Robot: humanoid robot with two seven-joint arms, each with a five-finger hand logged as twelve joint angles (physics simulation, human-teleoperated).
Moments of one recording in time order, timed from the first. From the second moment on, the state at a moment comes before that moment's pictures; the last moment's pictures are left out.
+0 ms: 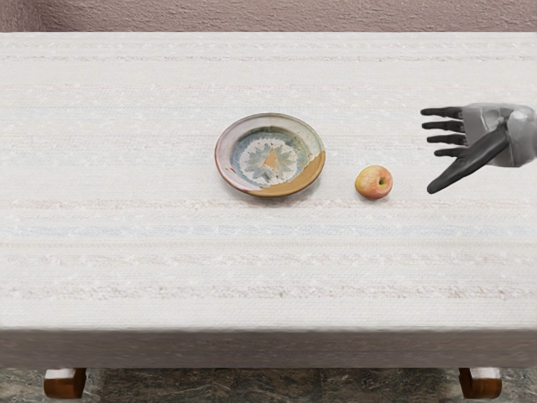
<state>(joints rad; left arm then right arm) -0.09 0.00 -0.02 -0.15 -0.06 0.10 0.16 1.14 -1.14 0.34 1.71 -0.01 -0.06 -0.53</state>
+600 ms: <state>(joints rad) -0.09 0.00 -0.02 -0.15 -0.06 0.10 0.16 1.12 -0.83 0.22 1.72 -0.73 -0.26 -0.54</state>
